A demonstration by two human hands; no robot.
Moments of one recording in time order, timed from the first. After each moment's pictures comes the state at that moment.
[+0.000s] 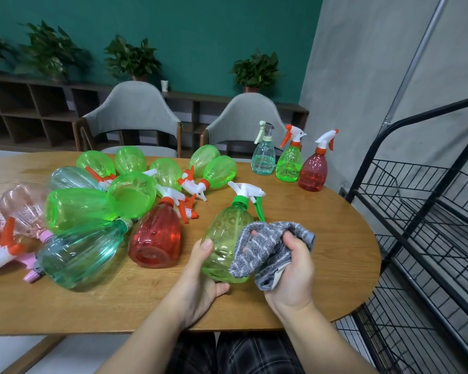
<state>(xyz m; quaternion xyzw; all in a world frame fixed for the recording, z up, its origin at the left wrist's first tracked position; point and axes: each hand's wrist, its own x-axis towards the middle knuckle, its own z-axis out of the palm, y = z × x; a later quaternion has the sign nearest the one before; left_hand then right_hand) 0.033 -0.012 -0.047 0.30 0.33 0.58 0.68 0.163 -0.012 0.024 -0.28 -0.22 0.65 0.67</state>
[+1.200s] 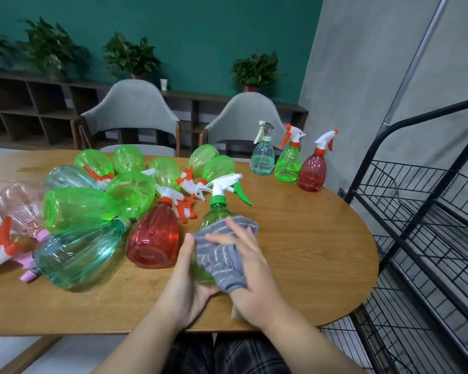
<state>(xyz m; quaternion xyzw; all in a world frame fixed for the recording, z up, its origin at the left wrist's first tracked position) 0.034 -0.023 -0.029 0.26 0.26 0.63 0.68 0.164 -0.008 -0.006 -0.31 -0.81 0.27 0.41</state>
